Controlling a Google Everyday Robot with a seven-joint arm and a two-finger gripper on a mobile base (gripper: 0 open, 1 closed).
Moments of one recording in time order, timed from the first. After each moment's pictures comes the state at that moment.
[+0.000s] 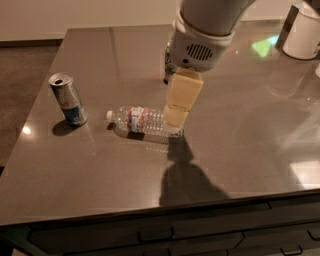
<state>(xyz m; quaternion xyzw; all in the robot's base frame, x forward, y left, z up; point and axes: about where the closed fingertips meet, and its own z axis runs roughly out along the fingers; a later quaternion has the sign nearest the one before) 0.473 -0.033 0.975 -0.65 0.74 0.01 0.15</state>
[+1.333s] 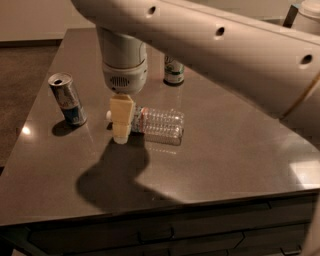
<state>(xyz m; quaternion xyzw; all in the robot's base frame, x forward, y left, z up) 0.526 0.065 0.883 -0.65 0.76 -0.03 0.05</state>
